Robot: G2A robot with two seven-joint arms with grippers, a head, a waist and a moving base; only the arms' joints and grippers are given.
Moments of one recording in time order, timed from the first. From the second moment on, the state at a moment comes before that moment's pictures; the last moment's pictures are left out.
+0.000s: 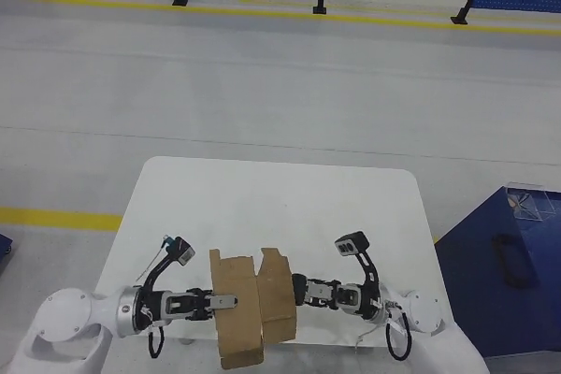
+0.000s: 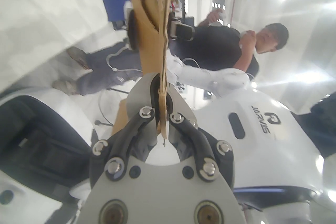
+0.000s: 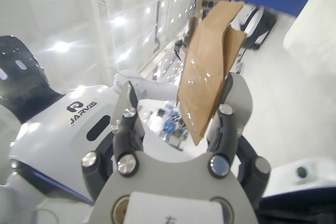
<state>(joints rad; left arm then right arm) 1.43 -1.11 -1.53 -1.87 -0.33 -0.07 -1.24 -1.34 -1.10 1.23 -1.64 0.58 -0.61 1.02</state>
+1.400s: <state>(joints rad) 1.37 -1.22 -1.12 -1.68 -0.78 -0.53 -0.79 -1.47 -1.12 1.27 -1.76 0.03 -0.91 0.53</state>
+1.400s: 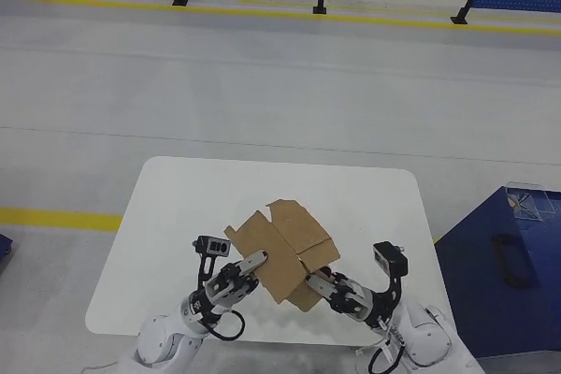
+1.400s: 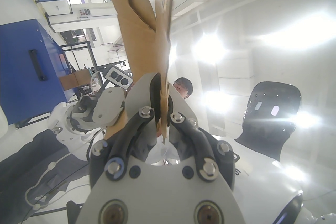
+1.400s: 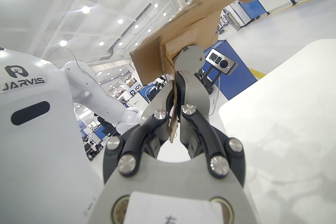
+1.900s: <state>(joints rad) 1.26 -1.20 -1.32 -1.30 -0.58 -0.40 -0.53 -1.44 -1.09 1.37 -1.78 -0.23 -0.62 0.63</state>
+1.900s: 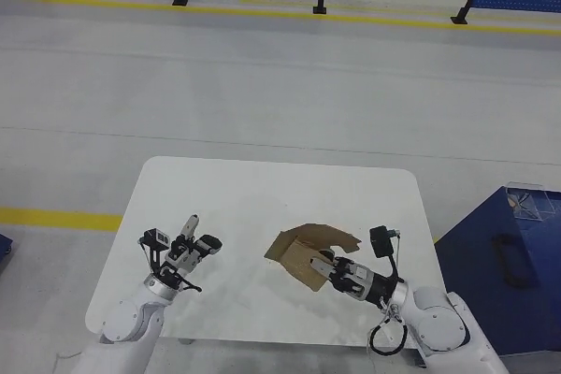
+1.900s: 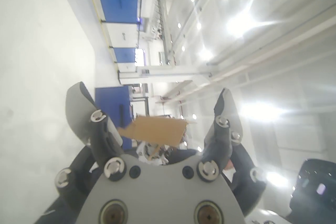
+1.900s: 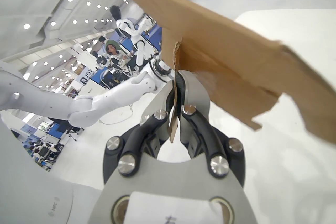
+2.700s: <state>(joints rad) 1.23 -1.17 -1.34 -1.60 -0.53 -0.25 -1.01 -1.46 -1.06 1.30 -1.88 -0.24 -0.70 0.90</state>
